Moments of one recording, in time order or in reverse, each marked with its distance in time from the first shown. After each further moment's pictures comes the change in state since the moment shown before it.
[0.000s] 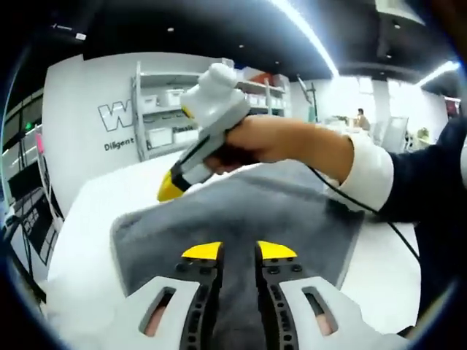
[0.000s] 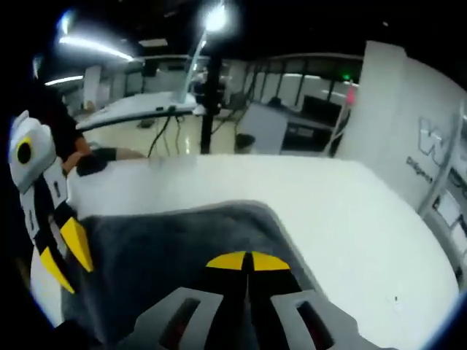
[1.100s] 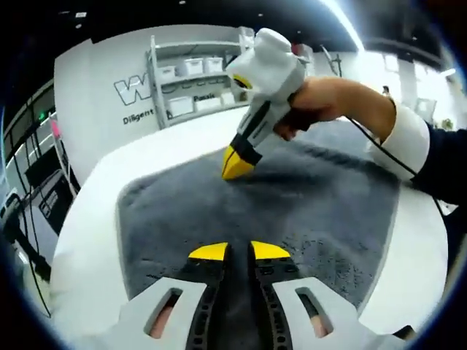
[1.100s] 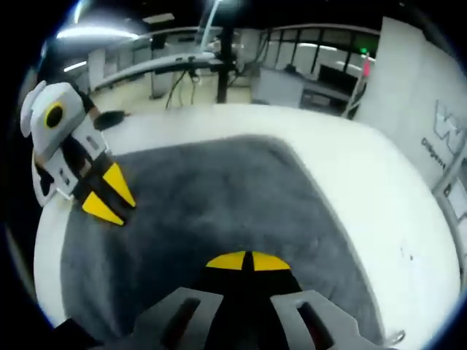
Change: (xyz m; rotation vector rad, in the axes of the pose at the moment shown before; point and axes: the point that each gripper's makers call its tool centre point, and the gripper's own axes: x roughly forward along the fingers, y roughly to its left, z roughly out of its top) left arm 0.015 0.010 -0.048 -0.010 0.203 0.145; right arm -0.016 0.020 -0.072 -0.005 0.176 0.081
